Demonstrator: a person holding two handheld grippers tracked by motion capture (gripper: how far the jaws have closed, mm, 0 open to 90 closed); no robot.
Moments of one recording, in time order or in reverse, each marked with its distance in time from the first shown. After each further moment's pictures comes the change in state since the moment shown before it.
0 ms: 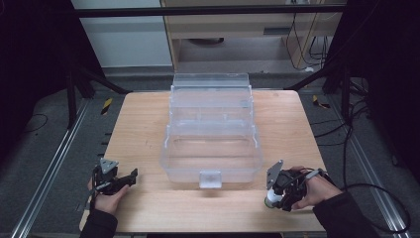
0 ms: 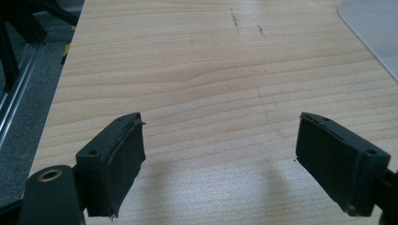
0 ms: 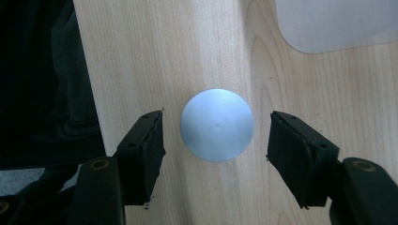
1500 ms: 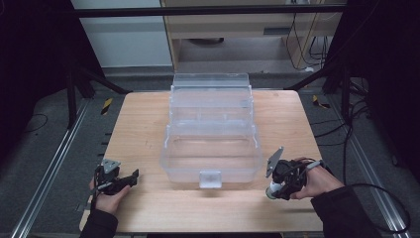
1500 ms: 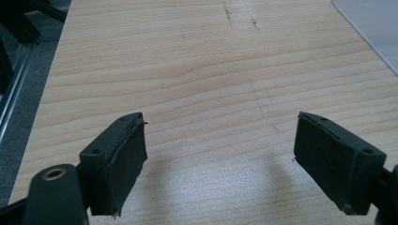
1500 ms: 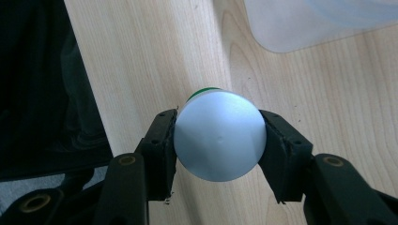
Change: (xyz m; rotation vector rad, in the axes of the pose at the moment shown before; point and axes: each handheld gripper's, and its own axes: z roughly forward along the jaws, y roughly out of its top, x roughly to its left) left arm -0.002 -0.001 0.002 0.012 -0.015 0.024; right arm -0.015 0.011 -0.026 0.006 0.017 0.116
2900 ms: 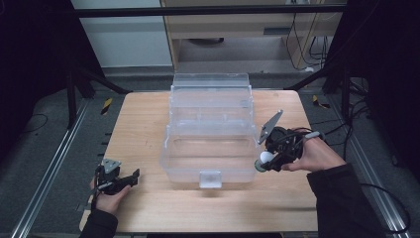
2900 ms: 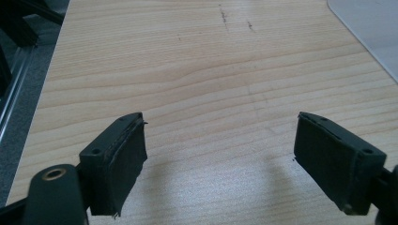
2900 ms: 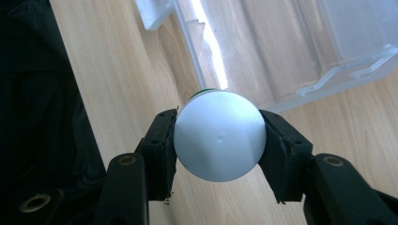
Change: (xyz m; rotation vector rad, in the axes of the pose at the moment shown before) left arm -0.001 0.001 0.000 -0.007 -0.005 0.008; right arm -0.024 0.052 -0.073 -0.126 -0.056 0.045
